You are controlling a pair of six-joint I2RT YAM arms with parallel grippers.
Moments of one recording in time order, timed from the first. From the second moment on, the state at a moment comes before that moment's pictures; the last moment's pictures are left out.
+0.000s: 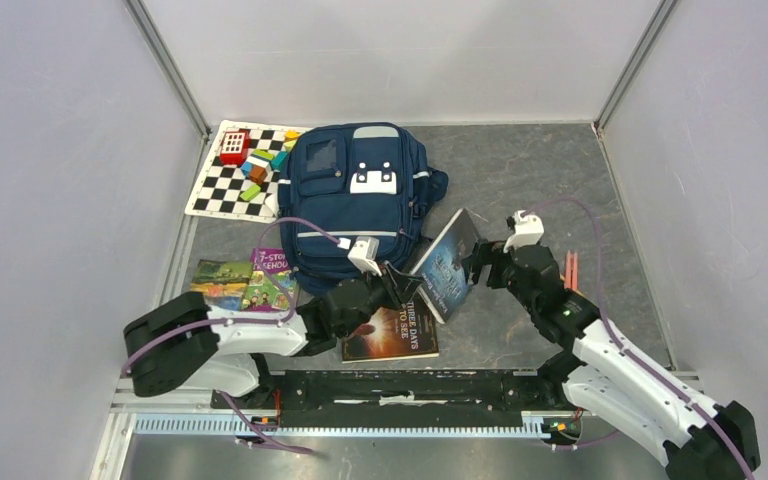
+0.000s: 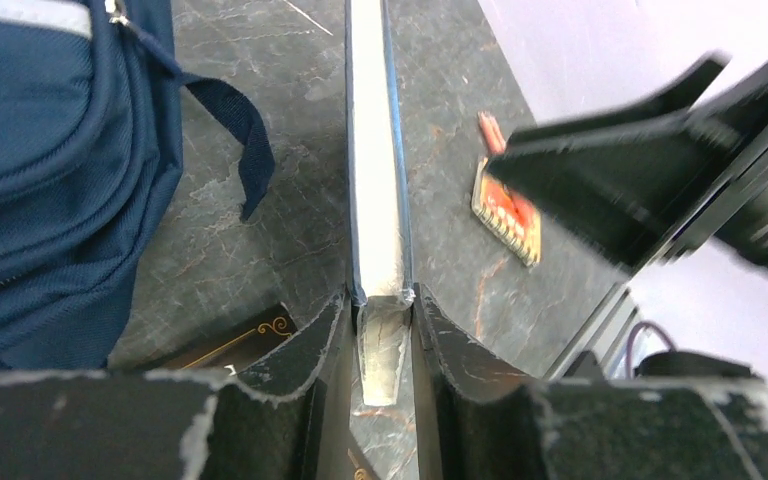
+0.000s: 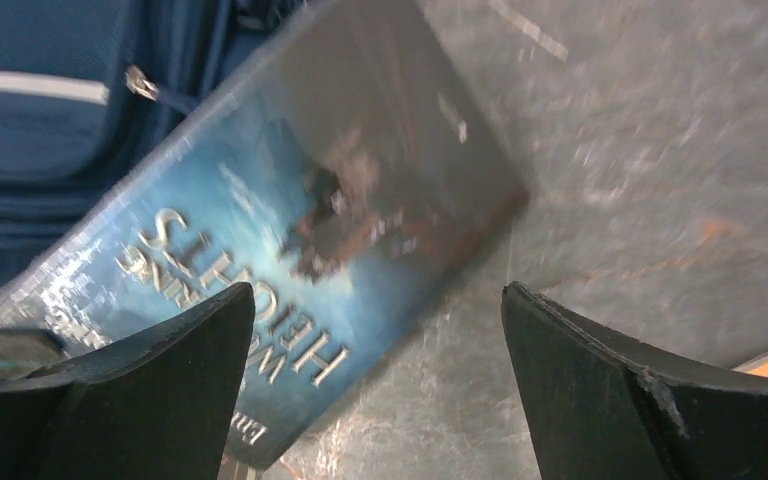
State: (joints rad) left arm -1.12 1.36 0.40 0.79 -0.41 -0.84; right arm 0.59 0.76 0.41 -0.12 0.22 0.44
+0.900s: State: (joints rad) left arm -1.09 1.13 0.63 0.11 0.06 -0.20; right arm 0.59 0.85 0.65 -0.29 -0.50 -0.56
